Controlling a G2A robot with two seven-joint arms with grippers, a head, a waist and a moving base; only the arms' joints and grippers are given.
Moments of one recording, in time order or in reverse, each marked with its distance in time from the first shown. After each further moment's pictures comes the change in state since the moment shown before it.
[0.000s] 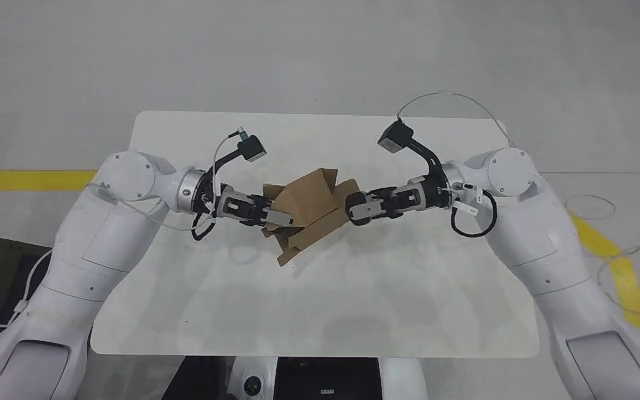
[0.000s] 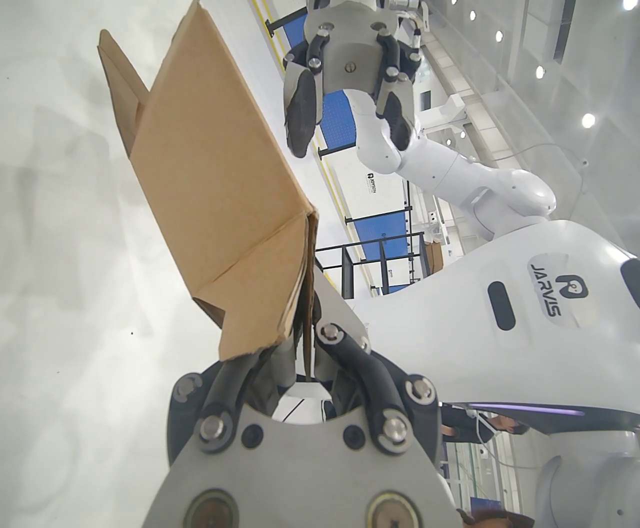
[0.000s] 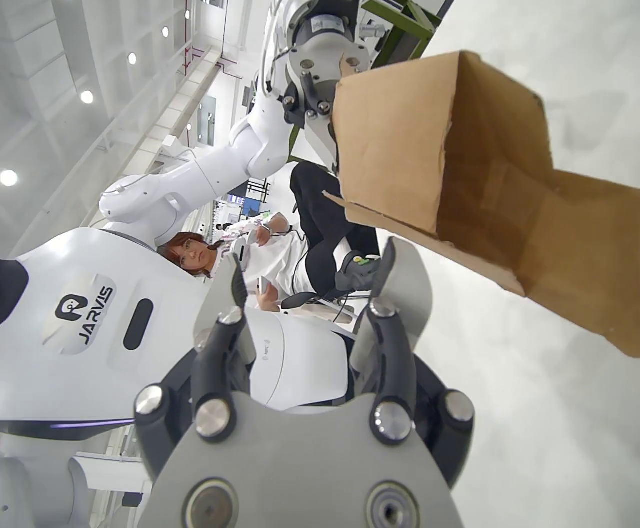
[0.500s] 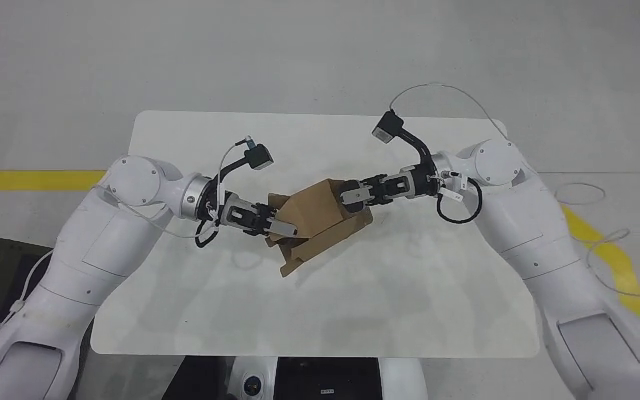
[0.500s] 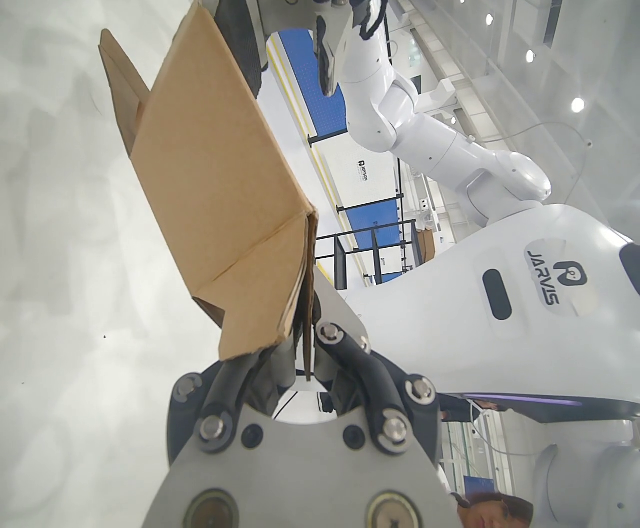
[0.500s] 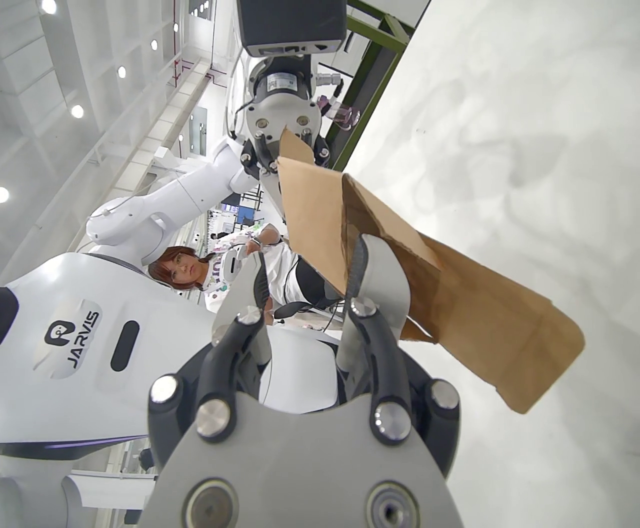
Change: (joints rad) left arm -0.012 0.035 0.078 -0.032 -0.058 -0.020 0.020; right arm 0.087 -0.041 -0.079 0.141 -0.018 -0.040 -0.036
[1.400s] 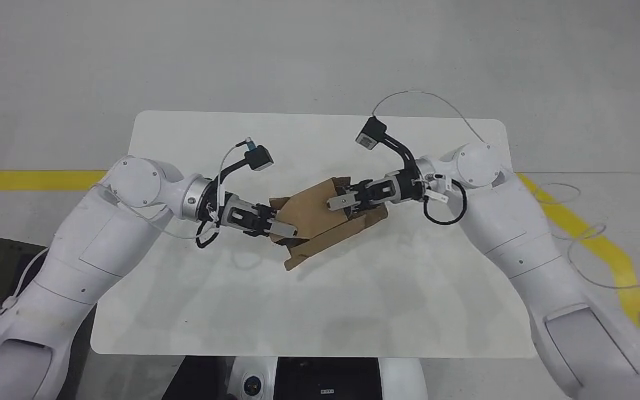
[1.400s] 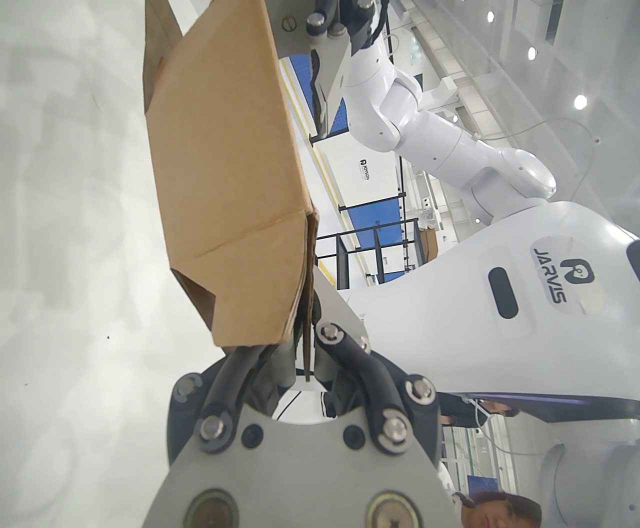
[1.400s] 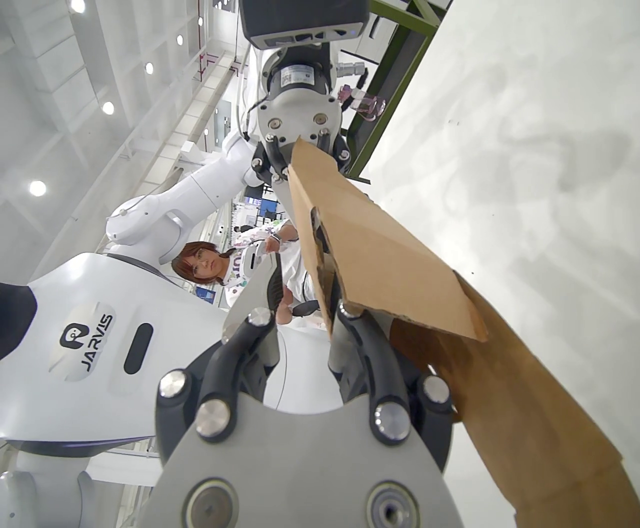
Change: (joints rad) left arm -0.042 0.039 0.084 0.008 -0.036 -0.044 0.044; right arm 0.015 -0.045 -0.057 0.049 0.072 -0.001 0.015
